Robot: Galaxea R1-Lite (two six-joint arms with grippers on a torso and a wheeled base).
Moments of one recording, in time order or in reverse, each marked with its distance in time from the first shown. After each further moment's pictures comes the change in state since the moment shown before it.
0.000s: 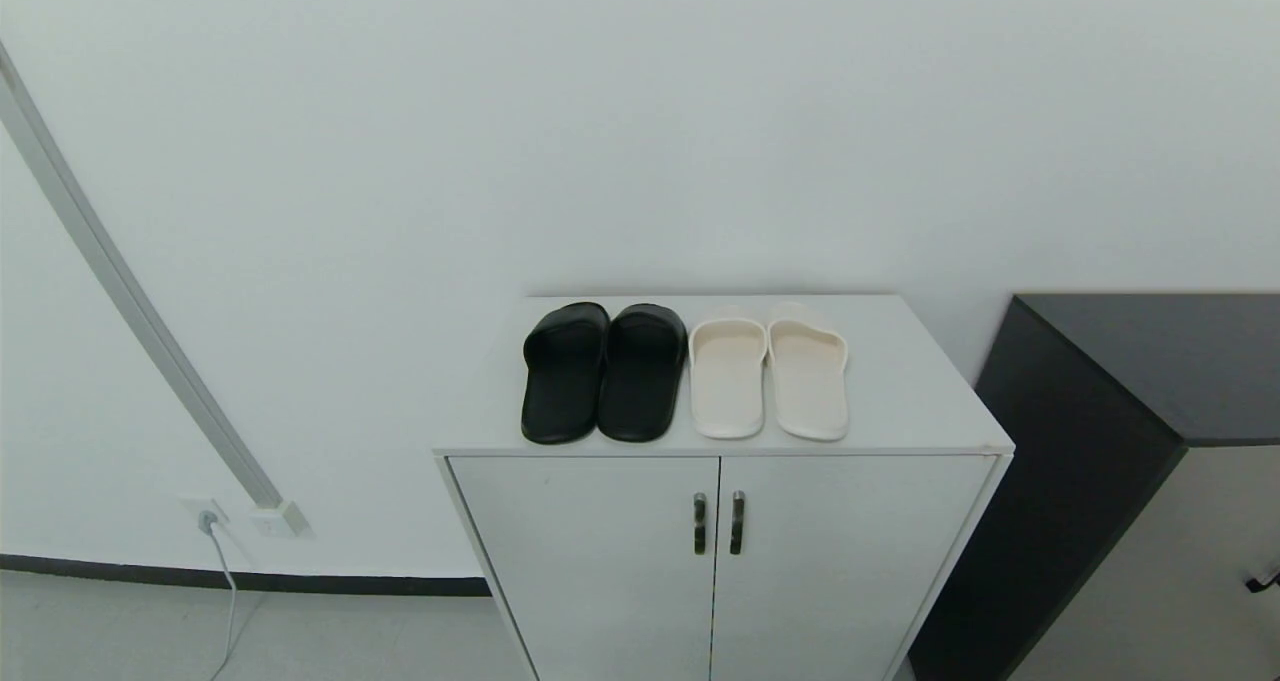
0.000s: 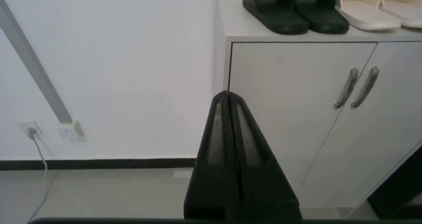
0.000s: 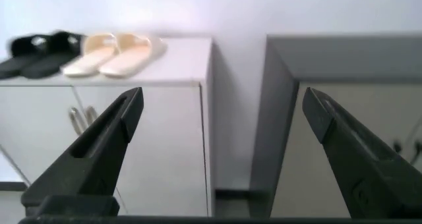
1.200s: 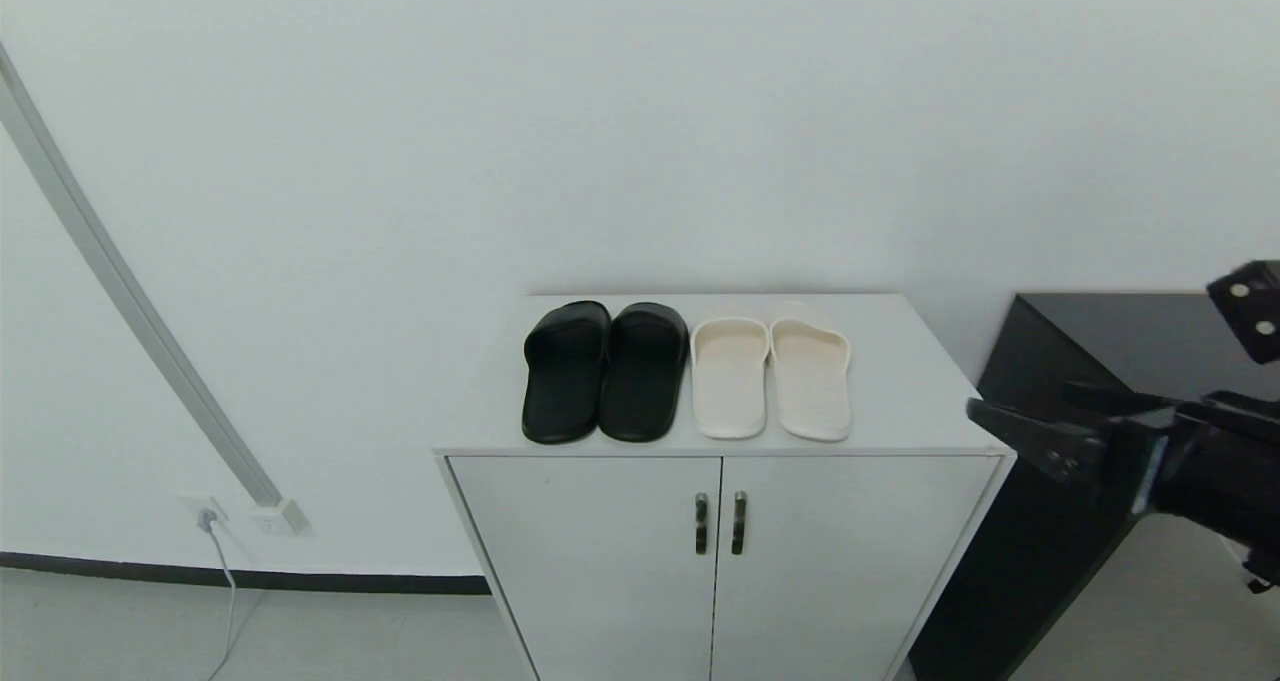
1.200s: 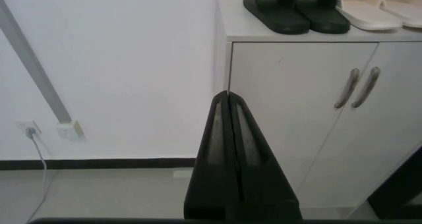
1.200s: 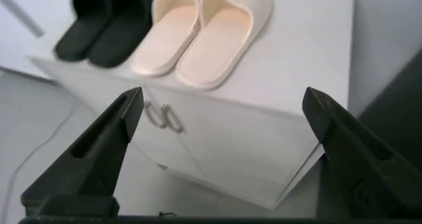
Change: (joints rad) left arm -0.001 0.000 0.000 0.000 -0.001 0.000; right arm 0.507 1.220 -0.441 -0.455 -0.182 0.156
